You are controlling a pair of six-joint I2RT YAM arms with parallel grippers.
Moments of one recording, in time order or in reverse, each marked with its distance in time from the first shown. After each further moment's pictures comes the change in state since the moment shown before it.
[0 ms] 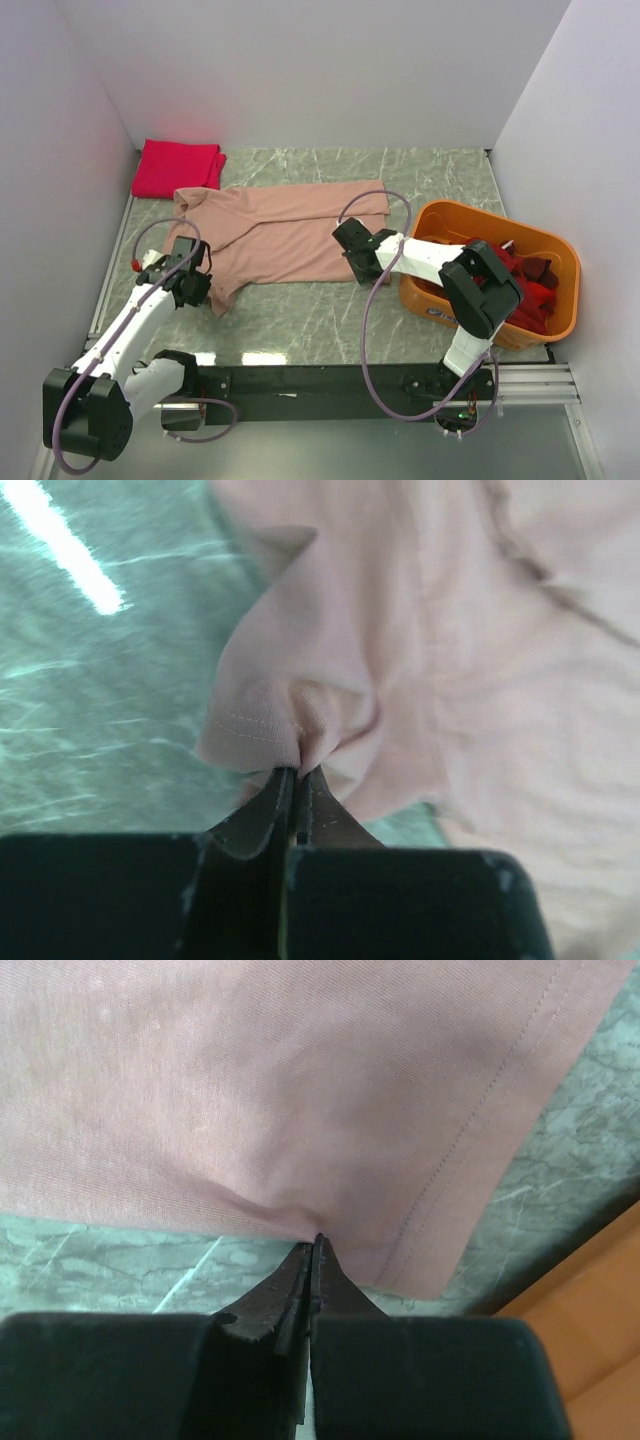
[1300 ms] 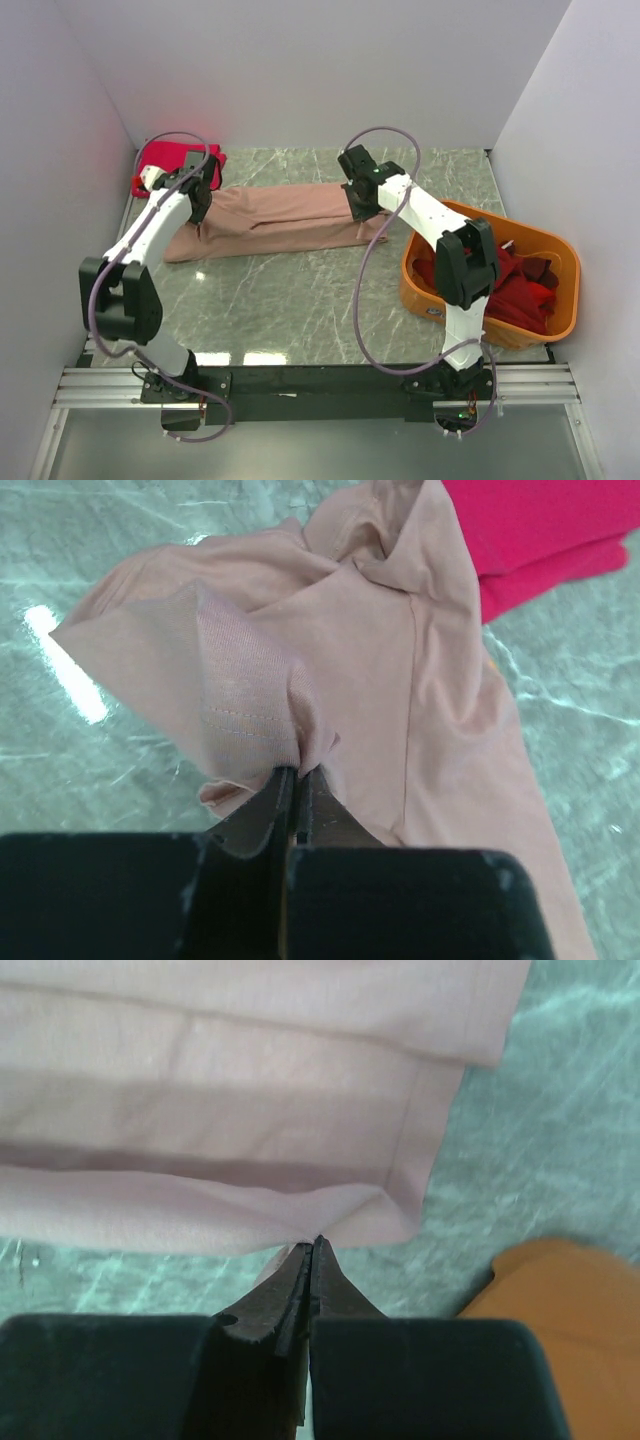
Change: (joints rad) left arm 0.031 0.592 0.732 -0.061 -0.266 0.009; right arm -0.173 0.213 0.658 -0.301 -0.063 -0.033
